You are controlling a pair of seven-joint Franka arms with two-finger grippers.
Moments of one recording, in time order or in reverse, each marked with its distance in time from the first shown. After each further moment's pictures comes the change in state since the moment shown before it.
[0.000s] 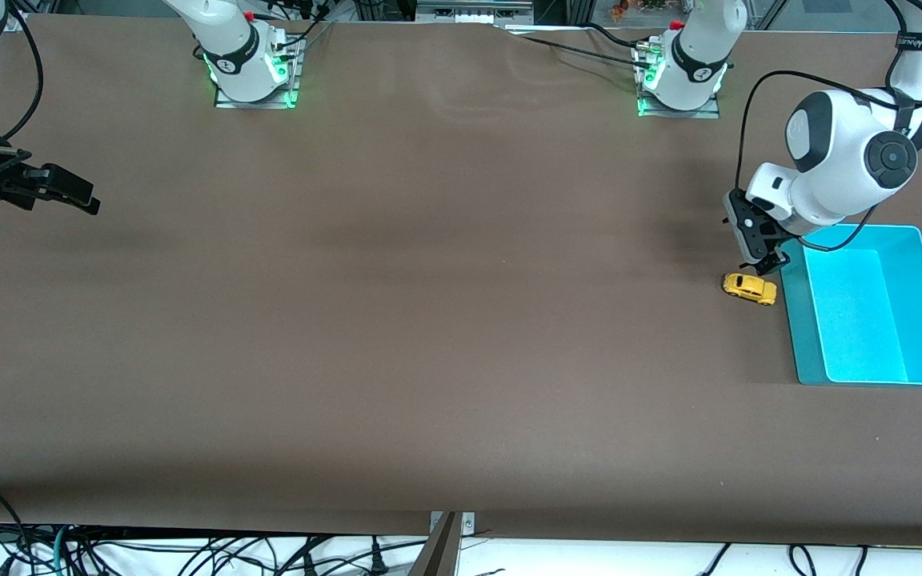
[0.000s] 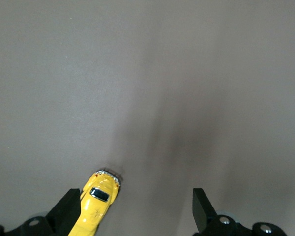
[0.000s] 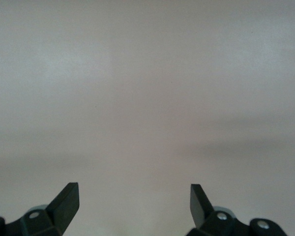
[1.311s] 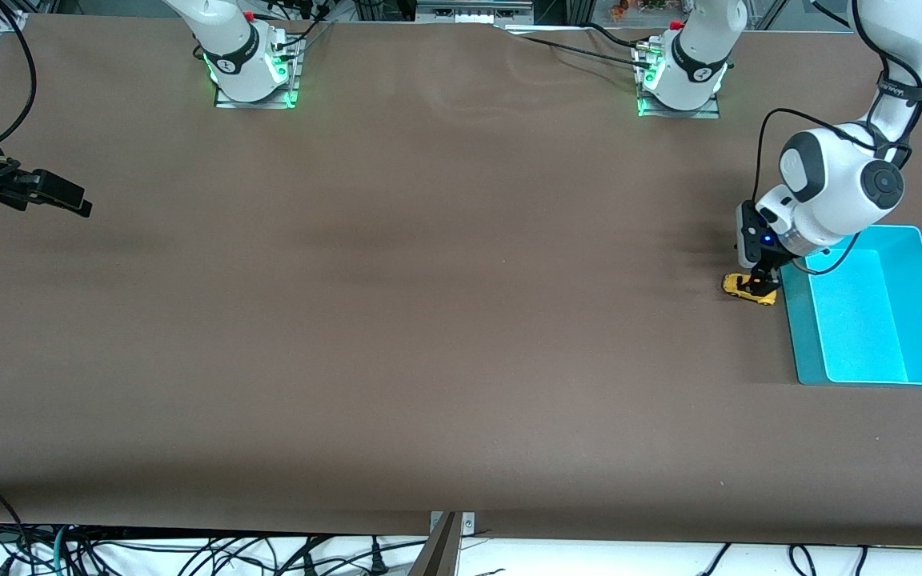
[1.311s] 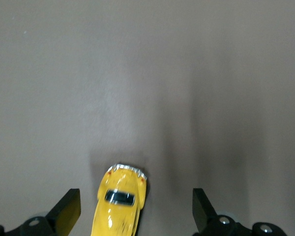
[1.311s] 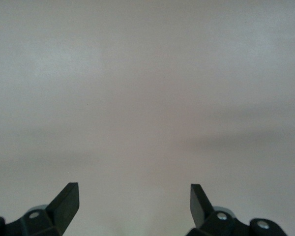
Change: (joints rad) left arm 0.103 0.198 0.003 -0.020 -0.054 0.299 0.469; right arm -0.001 0.016 -0.032 0.000 0.000 -0.012 -0.004
